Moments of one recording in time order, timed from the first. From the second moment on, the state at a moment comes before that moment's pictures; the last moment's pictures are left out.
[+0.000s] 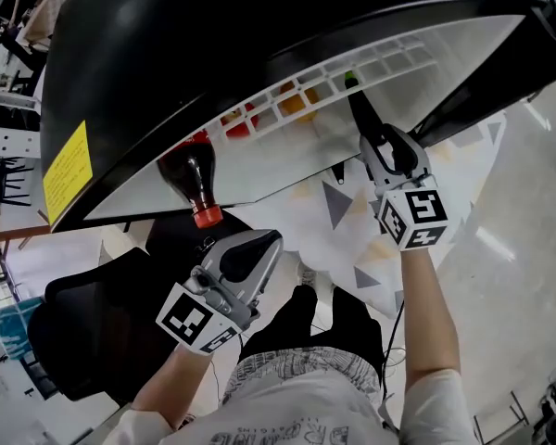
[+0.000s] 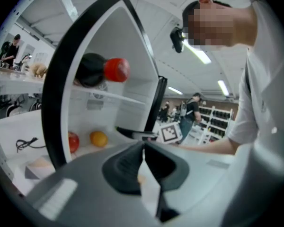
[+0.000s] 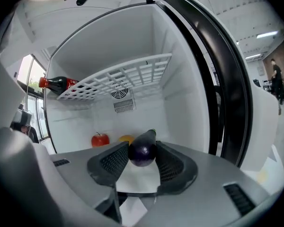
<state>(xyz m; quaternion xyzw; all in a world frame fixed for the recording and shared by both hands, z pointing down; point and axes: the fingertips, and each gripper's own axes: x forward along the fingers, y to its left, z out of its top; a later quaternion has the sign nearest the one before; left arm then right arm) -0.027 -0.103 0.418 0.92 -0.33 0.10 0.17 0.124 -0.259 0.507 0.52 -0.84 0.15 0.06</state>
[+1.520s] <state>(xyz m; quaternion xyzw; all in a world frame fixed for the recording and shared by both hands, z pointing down) -0.013 -0.107 0.445 0.92 -0.32 0.11 0.20 0.122 -0.309 0.574 0.53 -0.82 0.13 0.17</state>
